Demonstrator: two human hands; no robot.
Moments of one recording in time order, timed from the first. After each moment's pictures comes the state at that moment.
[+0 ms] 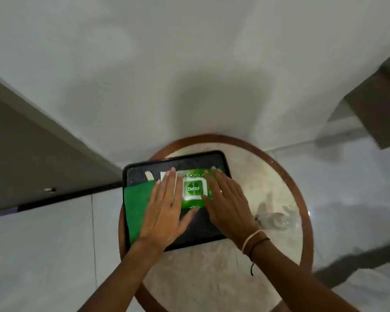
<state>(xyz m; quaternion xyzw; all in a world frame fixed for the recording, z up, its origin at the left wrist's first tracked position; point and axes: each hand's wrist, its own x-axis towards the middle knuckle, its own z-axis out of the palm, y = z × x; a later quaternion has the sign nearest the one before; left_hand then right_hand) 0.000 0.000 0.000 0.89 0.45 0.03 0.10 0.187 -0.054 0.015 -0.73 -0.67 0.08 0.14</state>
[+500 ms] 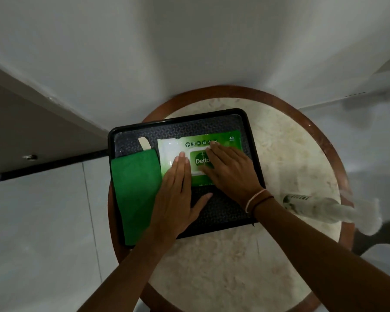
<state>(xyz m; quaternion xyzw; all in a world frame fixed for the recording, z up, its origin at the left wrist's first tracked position) 0.000 -0.009 -0.121 0.88 0.45 -0.01 0.15 0.195 -0.010 -0.115 -0.65 -0.75 -0.03 0.10</state>
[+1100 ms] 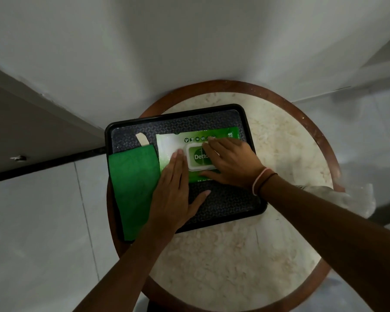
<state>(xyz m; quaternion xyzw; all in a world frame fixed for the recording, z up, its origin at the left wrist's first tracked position) -0.009 -0.011 -0.129 0.88 0.45 0.03 0.13 0.210 0.009 -0.100 -0.55 -0.83 -0.09 -0.02</state>
